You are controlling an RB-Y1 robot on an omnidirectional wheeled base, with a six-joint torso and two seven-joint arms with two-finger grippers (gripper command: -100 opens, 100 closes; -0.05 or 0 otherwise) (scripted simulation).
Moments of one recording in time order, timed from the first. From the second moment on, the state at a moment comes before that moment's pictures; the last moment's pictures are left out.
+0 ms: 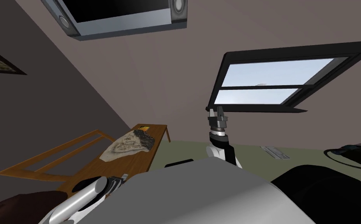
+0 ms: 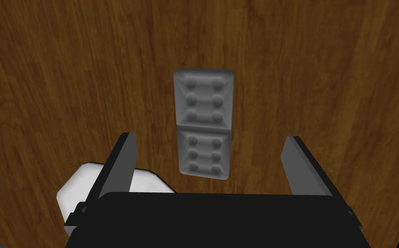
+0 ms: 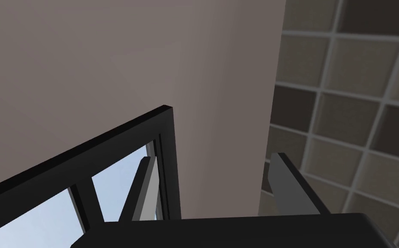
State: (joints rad) left arm 0.32 0.51 0.36 -1.31 0.60 0.94 0.72; right arm 0.50 -0.01 0.05 -2.38 -0.11 -0.56 0.15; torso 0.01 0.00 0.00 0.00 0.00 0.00
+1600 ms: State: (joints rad) left arm 0.29 0.53 0.33 -1.07 0.68 1.05 0.76; right arm 0.50 -0.01 0.05 -2.38 -0.11 -0.56 0.15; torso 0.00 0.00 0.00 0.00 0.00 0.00
